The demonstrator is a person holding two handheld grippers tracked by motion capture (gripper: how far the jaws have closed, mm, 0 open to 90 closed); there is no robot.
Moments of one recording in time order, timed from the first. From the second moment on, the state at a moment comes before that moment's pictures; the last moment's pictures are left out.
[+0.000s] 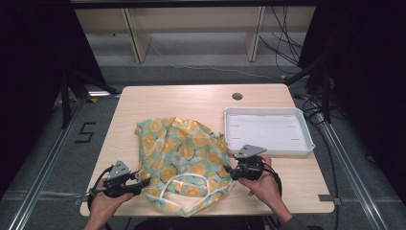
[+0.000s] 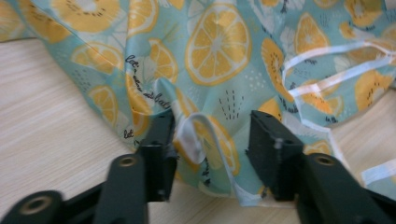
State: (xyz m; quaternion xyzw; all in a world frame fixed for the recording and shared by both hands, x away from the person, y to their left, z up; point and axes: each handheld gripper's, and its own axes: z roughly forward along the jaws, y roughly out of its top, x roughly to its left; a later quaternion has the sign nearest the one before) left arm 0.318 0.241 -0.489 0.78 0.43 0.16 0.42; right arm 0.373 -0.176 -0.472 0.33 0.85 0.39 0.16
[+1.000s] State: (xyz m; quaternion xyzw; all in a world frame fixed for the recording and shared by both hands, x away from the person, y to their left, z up) left arm 0.271 0.238 -0.485 0.77 0.45 0.19 0.41; right arm 0.311 -0.148 -0.485 0.21 0.89 0.39 0.04
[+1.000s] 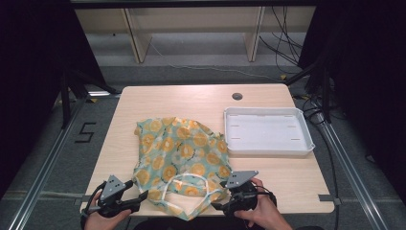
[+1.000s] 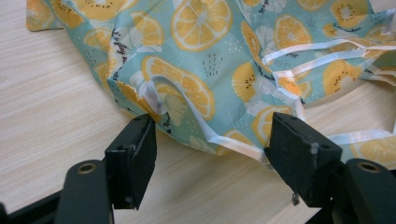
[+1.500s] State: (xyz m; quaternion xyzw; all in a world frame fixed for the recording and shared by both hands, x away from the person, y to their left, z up) left arm 0.263 0.236 -0.486 0.77 0.44 0.19 0.41; right arm 0.316 -0.122 -0.495 0.19 0.91 0.36 0.04
